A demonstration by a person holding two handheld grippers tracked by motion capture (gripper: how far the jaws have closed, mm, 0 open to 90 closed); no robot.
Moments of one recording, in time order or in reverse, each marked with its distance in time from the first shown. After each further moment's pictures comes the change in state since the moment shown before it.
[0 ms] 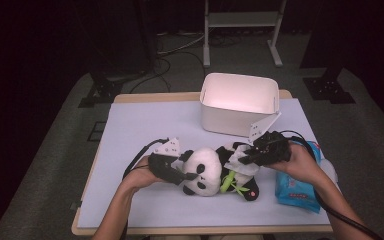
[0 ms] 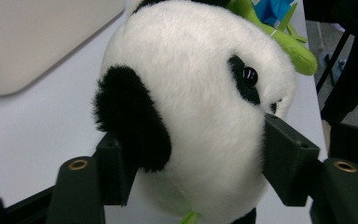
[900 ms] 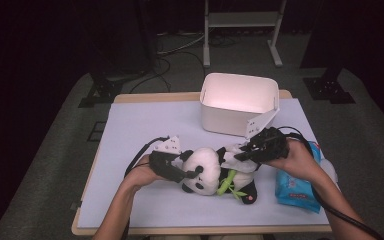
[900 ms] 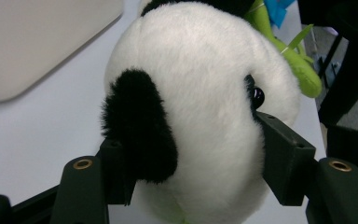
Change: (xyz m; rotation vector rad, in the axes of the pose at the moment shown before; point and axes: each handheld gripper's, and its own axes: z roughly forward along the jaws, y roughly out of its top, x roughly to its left) left arm 0.003 0.004 0.000 -0.010 -0.021 0.037; right arm 0.007 0.020 -0.012 -0.028 -0.018 -0.044
